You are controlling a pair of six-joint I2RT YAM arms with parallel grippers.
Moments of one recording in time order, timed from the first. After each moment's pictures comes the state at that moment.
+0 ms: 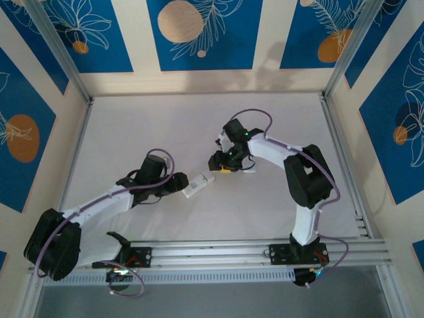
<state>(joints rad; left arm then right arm) -0.55 1.20 0.57 -0.22 0.22 -0.82 0.54 1.90 1.30 -0.68 -0.50 0.38</state>
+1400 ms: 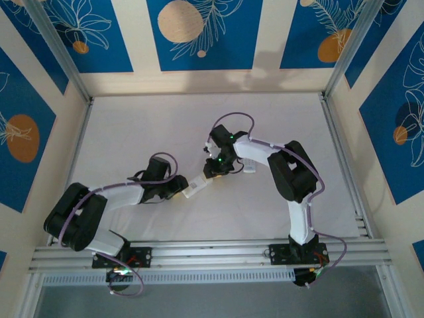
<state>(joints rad) -0.51 1.48 0.53 -0.01 0.30 -0.96 0.64 2.02 1.39 -0.71 -0.40 0.25</state>
